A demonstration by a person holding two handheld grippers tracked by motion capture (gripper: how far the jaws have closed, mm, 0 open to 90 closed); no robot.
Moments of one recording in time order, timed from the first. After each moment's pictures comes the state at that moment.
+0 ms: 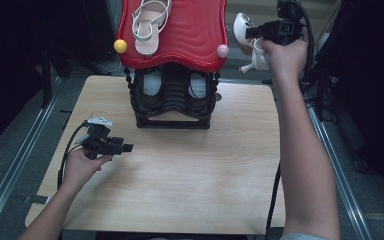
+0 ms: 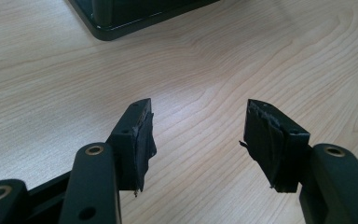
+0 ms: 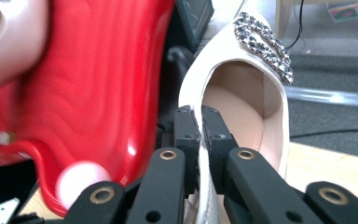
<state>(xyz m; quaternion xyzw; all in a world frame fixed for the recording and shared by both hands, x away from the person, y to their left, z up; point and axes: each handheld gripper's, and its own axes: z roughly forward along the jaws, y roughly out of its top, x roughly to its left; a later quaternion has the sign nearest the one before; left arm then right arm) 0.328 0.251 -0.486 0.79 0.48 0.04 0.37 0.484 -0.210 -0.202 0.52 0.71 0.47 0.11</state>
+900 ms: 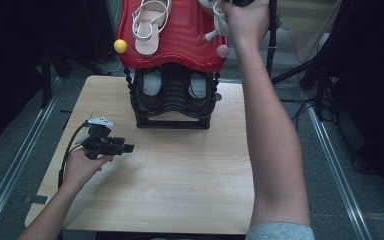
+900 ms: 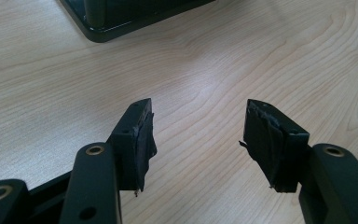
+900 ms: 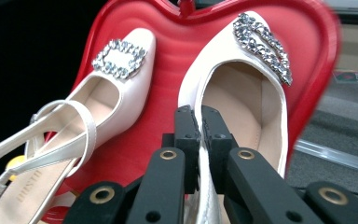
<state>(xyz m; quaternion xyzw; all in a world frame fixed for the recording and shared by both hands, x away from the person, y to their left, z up) 0.328 0.250 -0.485 0.79 0.48 0.04 0.38 0.489 -0.101 -0.139 0.44 0.74 0.49 0.18</state>
